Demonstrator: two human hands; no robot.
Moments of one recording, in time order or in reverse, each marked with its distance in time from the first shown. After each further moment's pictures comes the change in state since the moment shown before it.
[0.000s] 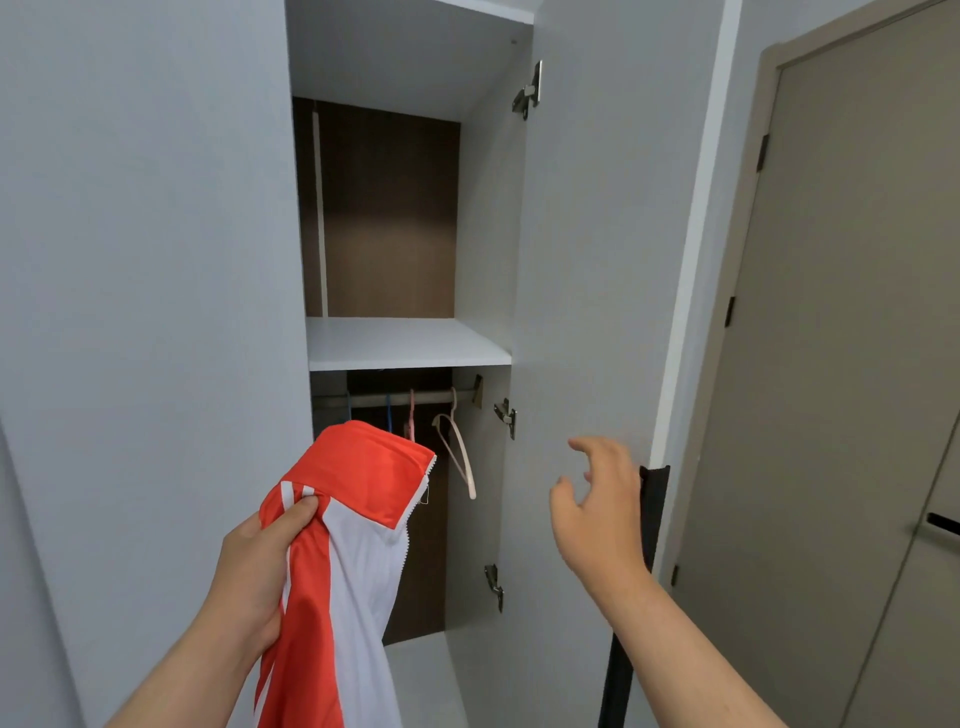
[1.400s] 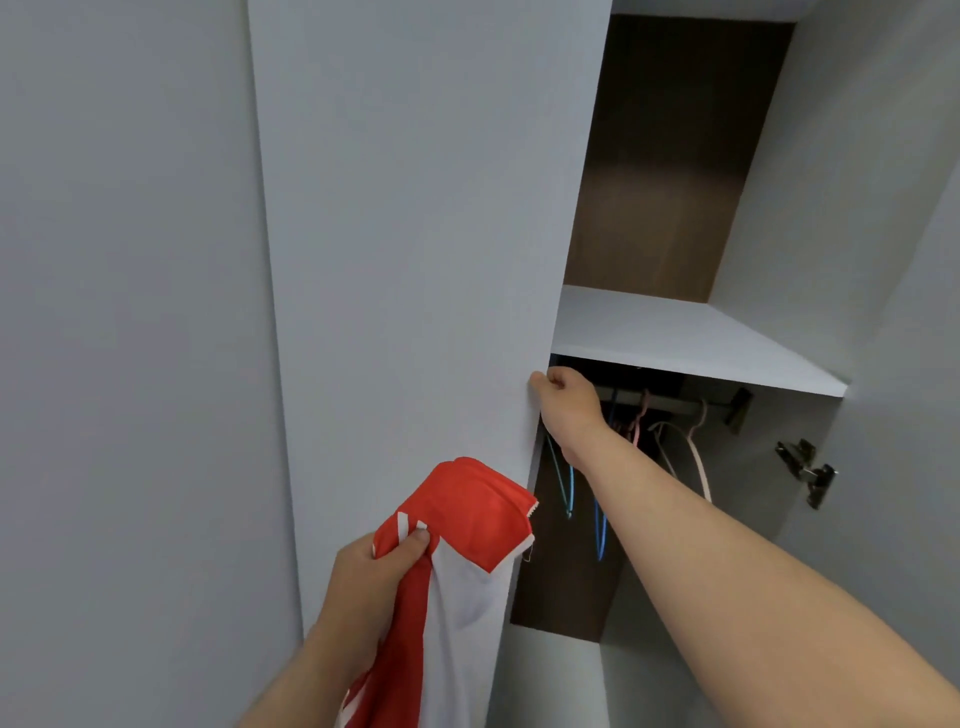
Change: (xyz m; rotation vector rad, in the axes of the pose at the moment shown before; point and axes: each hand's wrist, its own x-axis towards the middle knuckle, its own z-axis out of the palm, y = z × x) left_hand 0.086 -0.032 -0.124 0.214 0.280 -0.060; right_hand 0.118 -0.108 0.363 0.470 -0.658 0.247
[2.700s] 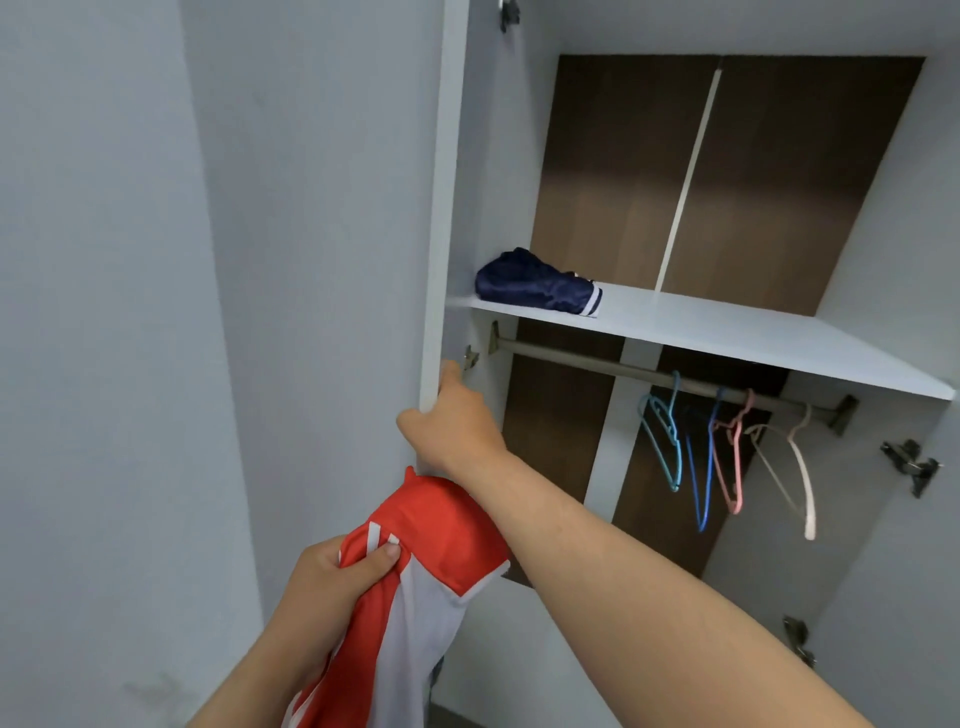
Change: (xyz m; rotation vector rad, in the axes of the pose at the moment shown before) left_hand -0.166 0.038 -0.225 0.086 0.071 0.092; right_hand -0.264 -0.135 0.207 -0.336 -0.416 -0.269
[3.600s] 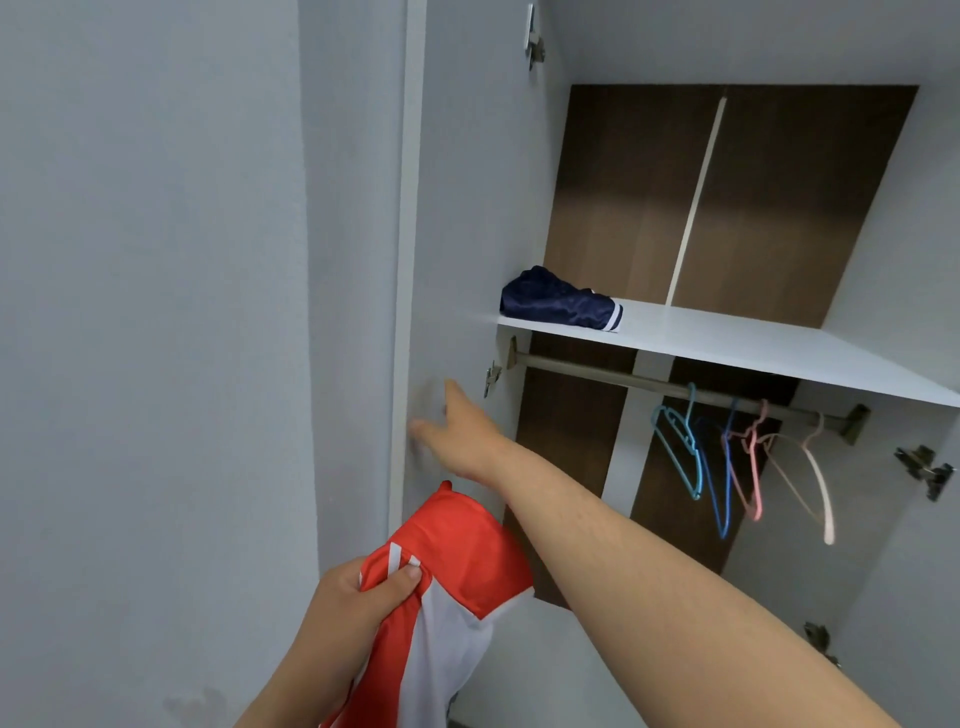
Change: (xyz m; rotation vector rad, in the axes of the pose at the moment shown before) left_hand -0.018 0.006 -0.039 -0.018 -0.002 0.027; right_hand 0.002 -0.032 0.021 0.012 -0.226 -0.003
